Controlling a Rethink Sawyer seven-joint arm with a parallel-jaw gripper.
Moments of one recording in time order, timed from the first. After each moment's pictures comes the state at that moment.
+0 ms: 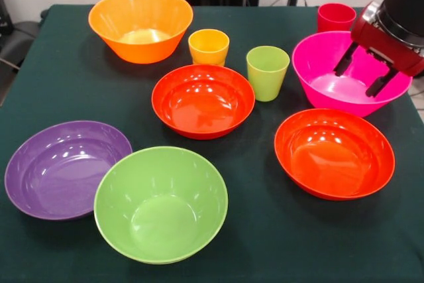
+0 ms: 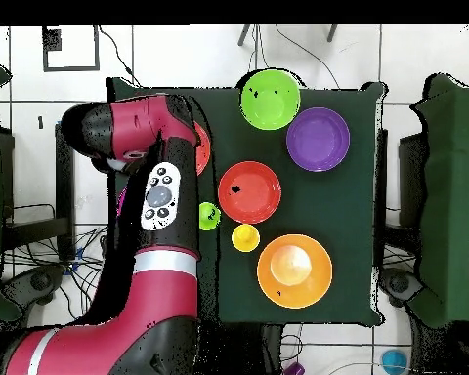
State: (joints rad) arm 0.18 -0.28 -0.17 0.92 -0.02 1.15 2.50
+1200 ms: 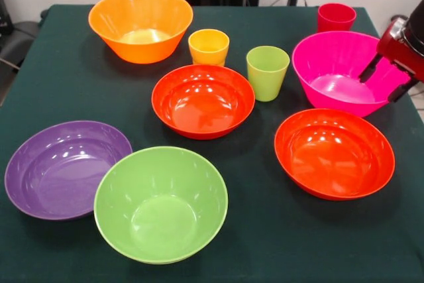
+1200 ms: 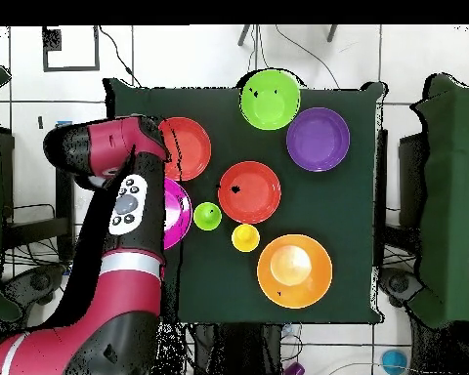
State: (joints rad) arm 0.28 -0.19 -0.24 0.92 0.10 1.11 2.52
